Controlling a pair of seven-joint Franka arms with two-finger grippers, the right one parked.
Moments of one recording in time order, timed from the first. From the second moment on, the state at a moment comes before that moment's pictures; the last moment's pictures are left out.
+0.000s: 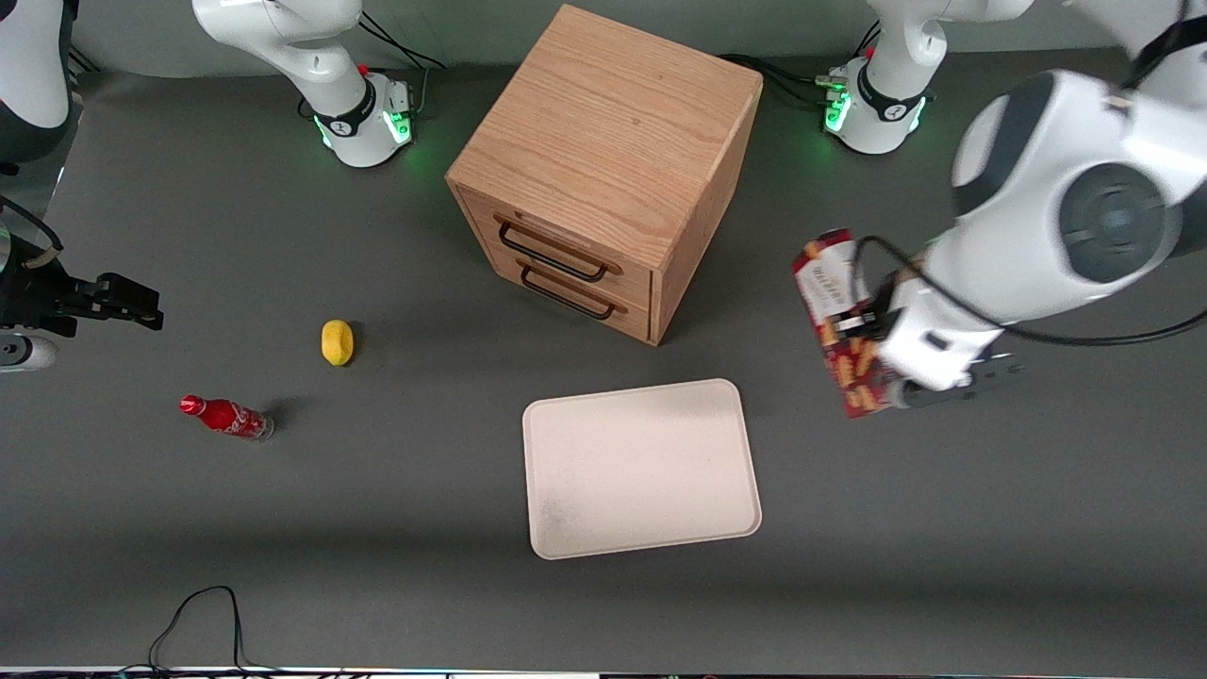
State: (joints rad) arm -0.27 0.45 -0.17 -1.17 -0.06 1.49 -0.67
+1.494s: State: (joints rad) arm -0.36 0.87 -0.15 -1.14 0.03 1.95 -0.58
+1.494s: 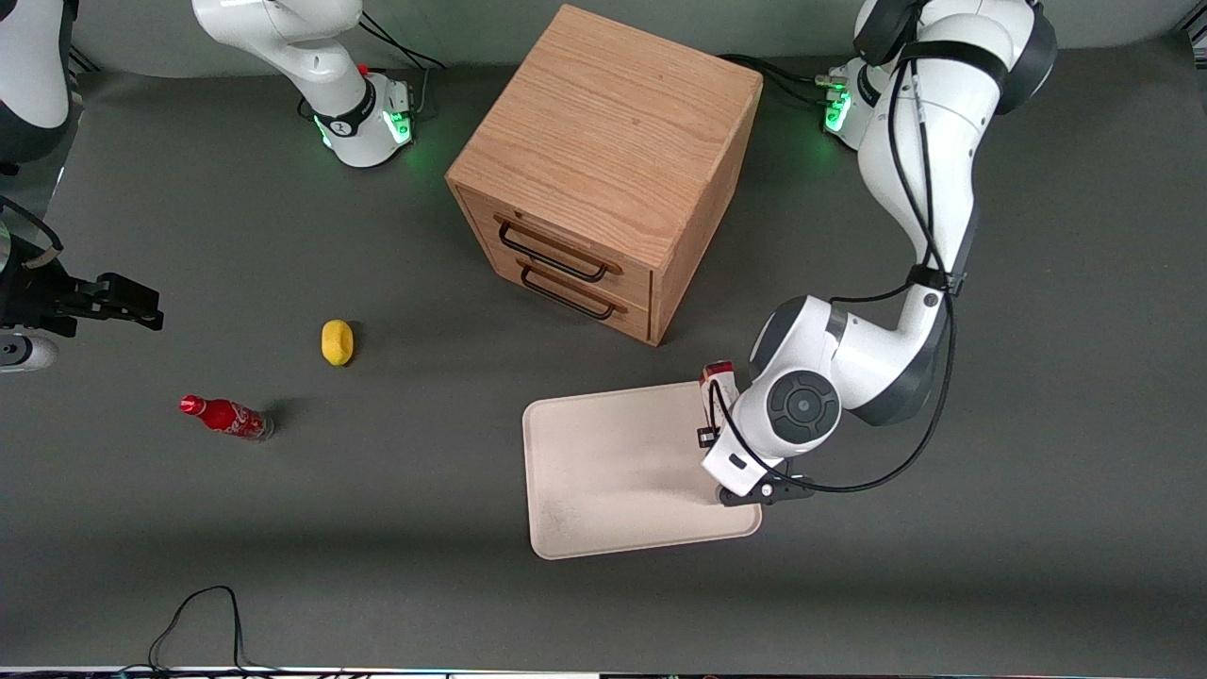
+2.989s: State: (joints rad) arm -0.36 0.88 -0.13 -1.18 0.03 2.01 -0.59
